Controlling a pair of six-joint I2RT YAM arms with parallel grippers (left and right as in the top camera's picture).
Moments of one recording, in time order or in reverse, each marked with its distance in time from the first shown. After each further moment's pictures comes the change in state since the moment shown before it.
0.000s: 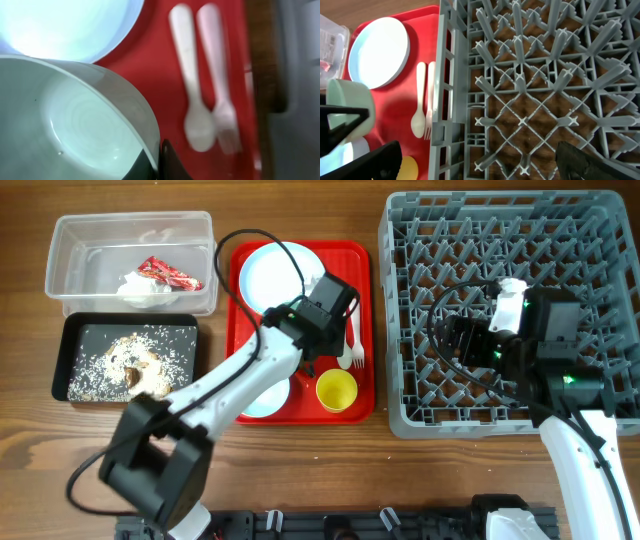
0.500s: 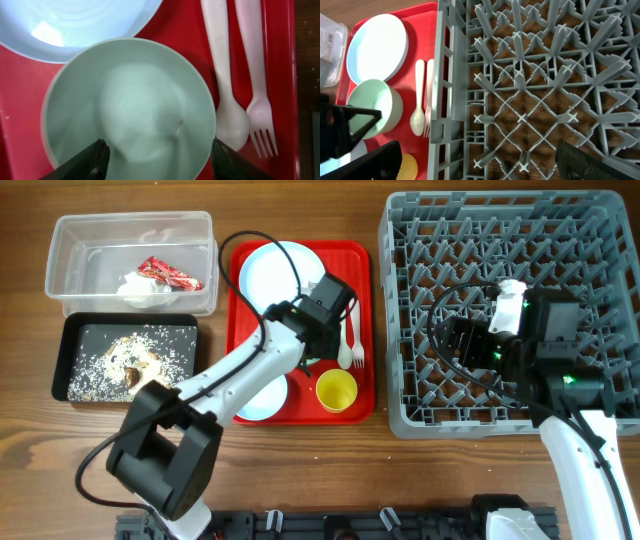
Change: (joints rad) left arm 0.021 0.043 0.021 -0.065 -0.035 0.022; right arm 0.000 0.000 0.000 -0.011 0.002 0.000
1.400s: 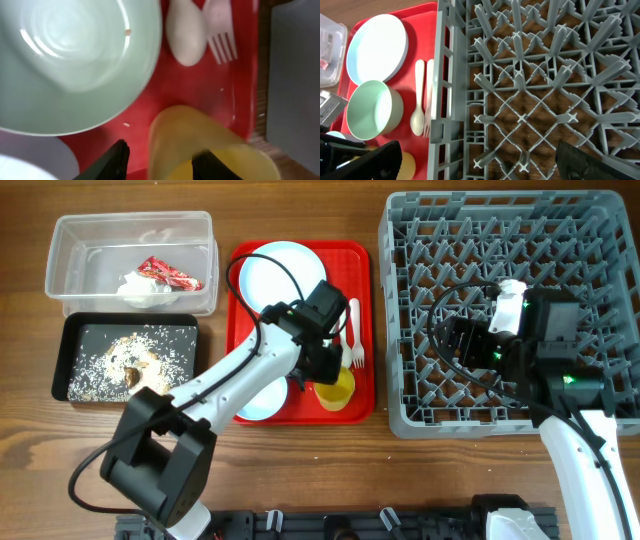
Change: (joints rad) left arm -0.008 -0.027 -0.021 -0.158 0.315 0.052; right arm 0.000 0.000 0.000 0.000 0.000 0.000
